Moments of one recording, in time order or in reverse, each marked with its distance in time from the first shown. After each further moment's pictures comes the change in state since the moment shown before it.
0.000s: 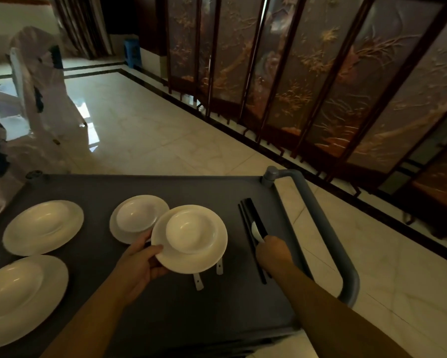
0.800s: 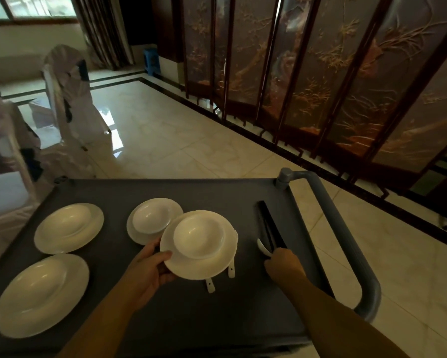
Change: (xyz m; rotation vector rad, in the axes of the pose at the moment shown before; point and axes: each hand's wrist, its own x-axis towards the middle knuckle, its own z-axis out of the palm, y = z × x) left_hand -0.015 0.001 -0.003 -0.001 0.052 -0.019; right_hand 0.007 0.014 0.024 -0.010 -0.067 0.012
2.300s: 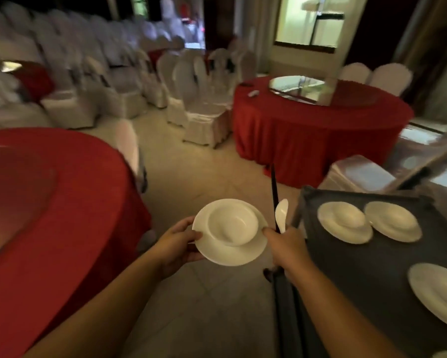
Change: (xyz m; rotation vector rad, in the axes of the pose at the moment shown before) left_hand -0.446 -0.196 0.060 -0.596 1.354 0.520; right_hand -0.362 -0.139 0.075 0.126 -1.093 -1.137
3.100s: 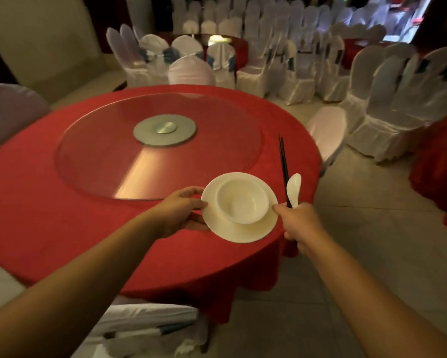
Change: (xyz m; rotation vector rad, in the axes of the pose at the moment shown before) left_hand -0.338 -0.004 -0.437 -0.051 0.509 0.061; right_hand -0.277 -0.050 0.426 -0.248 -0.603 -0.203
